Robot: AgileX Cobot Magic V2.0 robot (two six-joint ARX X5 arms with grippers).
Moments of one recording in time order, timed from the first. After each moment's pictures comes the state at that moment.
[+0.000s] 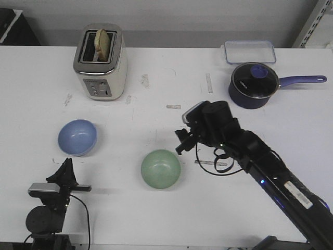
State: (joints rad) left arm -0.03 0.01 0.03 0.13 -0.02 -0.02; right arm 0.56 1.41 1.36 -0.66 -0.21 -0.02
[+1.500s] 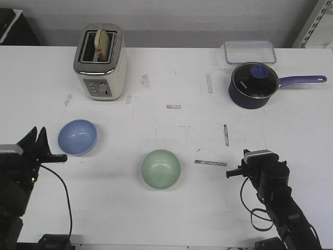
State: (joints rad) left arm -0.02 0.65 1.03 -0.40 -0.08 -0.04; right arm 0.21 0.74 0.51 -0.24 0.05 0.02
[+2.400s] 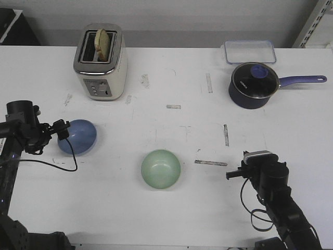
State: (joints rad) left arm 0.27 1.49 1.25 -0.79 0.13 -0.18; right arm 0.21 0.74 0.51 -0.27 0.05 0.02
